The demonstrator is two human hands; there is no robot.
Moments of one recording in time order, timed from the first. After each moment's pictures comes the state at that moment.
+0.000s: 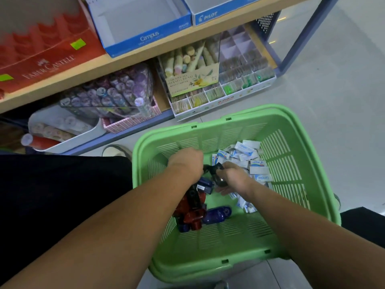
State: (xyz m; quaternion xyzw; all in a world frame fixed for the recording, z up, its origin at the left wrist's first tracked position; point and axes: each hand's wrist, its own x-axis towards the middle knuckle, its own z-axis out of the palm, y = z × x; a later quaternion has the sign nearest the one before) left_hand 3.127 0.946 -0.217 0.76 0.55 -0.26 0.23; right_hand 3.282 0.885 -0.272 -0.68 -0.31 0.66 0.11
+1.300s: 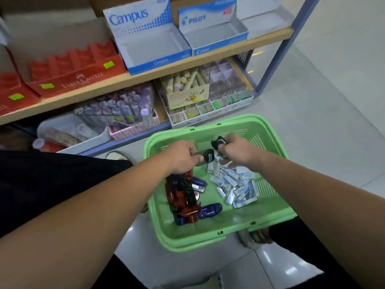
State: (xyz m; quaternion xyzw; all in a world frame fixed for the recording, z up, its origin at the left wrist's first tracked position) left_hand 3.092 0.928 -0.141 0.69 0.58 -0.05 0.42; right_hand 3.288 0.914 -0.141 -0.72 -0.47 0.51 0.09
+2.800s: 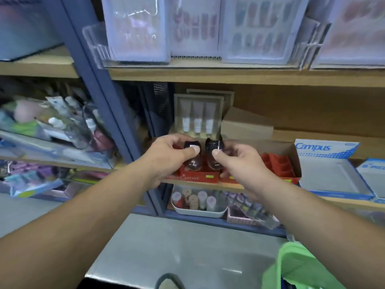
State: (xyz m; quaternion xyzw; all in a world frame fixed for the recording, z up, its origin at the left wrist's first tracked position) left_hand 2.723 0.983 0.049 0.39 0.69 0.45 0.41; right_hand 2.901 1.052 0.021 -0.47 -0.60 0.56 0.32
